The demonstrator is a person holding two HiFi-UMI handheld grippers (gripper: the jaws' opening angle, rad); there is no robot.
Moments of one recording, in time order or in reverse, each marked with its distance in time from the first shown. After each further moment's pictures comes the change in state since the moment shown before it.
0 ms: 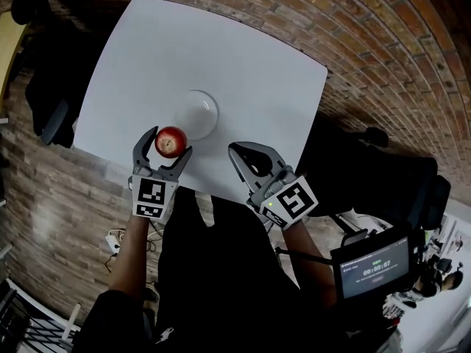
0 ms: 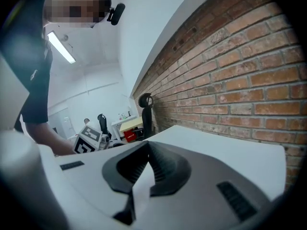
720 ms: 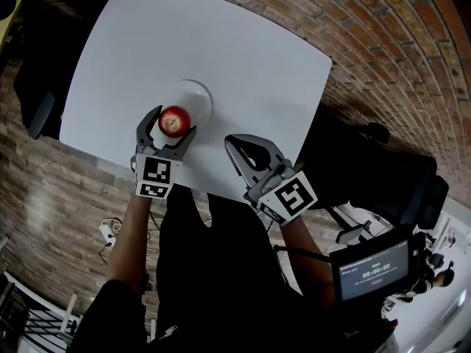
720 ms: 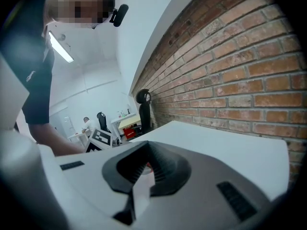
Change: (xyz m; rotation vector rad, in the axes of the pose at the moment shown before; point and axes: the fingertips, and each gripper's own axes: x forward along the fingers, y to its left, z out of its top) left arm 0.057 -0.002 -0.009 0.004 0.009 -0.005; right arm 0.009 -0.016 -0.015 0.009 0.019 0.009
